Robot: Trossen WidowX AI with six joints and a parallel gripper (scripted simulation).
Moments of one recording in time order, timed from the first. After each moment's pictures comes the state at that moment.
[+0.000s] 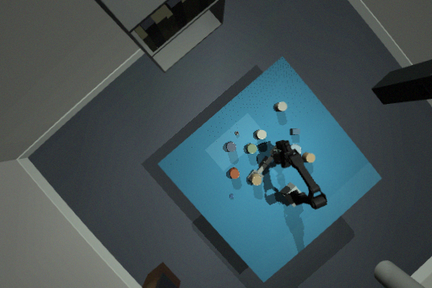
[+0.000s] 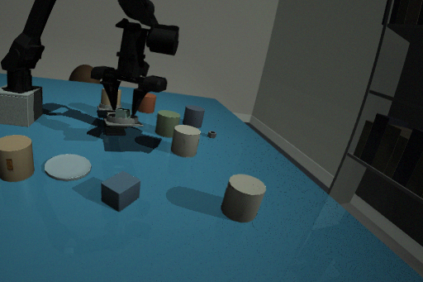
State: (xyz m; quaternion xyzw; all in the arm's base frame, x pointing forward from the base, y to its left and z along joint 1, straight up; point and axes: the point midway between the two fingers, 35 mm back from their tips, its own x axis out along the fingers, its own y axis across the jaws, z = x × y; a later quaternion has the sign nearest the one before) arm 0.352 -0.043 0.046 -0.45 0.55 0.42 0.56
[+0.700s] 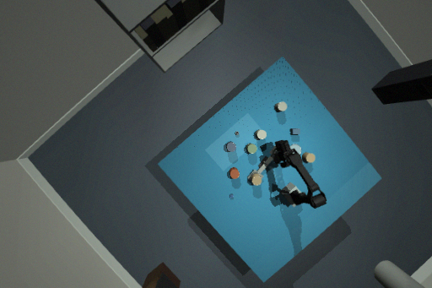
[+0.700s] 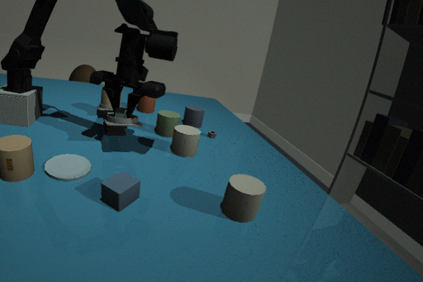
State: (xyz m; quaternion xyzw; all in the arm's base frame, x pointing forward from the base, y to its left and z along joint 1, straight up) arm 0.350 -0.043 0.034 -0.44 0.55 0.43 0.56
